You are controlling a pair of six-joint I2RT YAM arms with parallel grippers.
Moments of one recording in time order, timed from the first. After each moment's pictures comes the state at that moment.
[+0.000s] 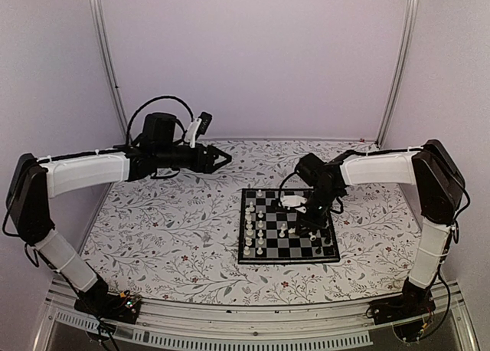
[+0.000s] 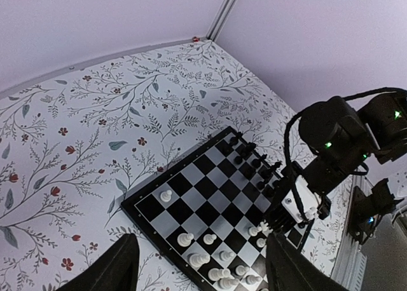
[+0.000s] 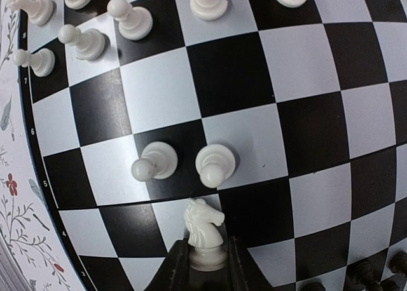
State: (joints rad) left arm -0.56 1.57 1.10 0.05 0.44 -0.25; right arm 0.69 1.89 1.25 -0.73 -0.27 -0.64
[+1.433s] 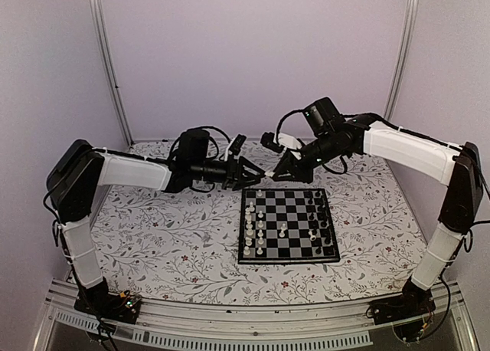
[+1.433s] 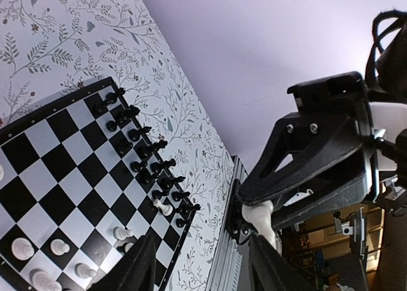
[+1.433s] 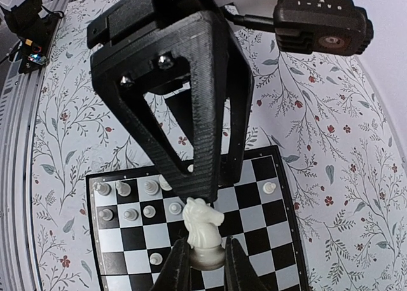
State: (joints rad) left arm -0.67 1.90 1.18 0.41 0.80 -0.81; right arm 0.68 1.74 1.53 -0.65 -0.46 -0.57
